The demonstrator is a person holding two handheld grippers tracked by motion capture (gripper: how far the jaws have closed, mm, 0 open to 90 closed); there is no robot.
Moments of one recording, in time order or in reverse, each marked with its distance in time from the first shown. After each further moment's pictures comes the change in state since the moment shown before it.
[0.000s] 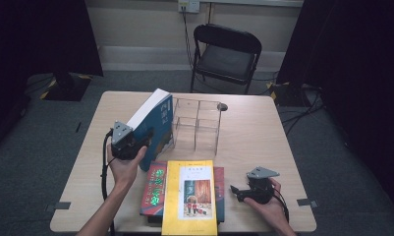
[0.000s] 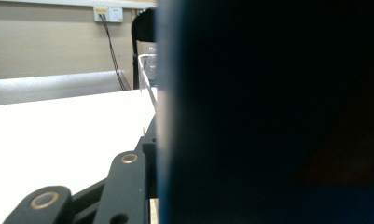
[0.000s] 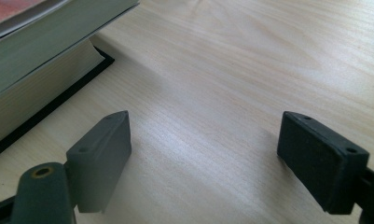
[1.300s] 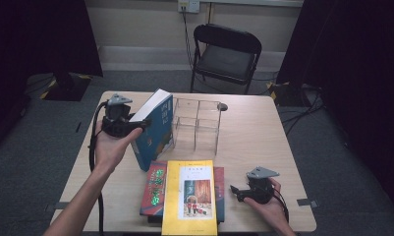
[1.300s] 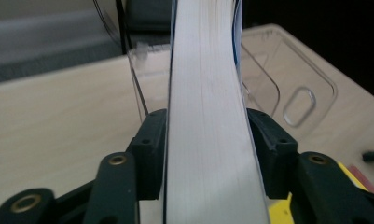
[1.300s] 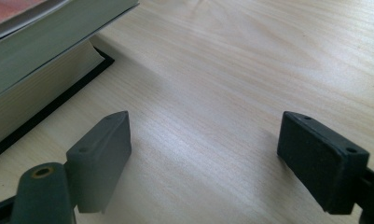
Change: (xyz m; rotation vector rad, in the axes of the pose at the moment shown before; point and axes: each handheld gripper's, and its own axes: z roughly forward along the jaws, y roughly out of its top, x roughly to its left) left arm -0.004 0.106 -0.008 0.427 -0.048 0.045; right arm 0.000 0.000 0.000 -0.001 -0.002 0.001
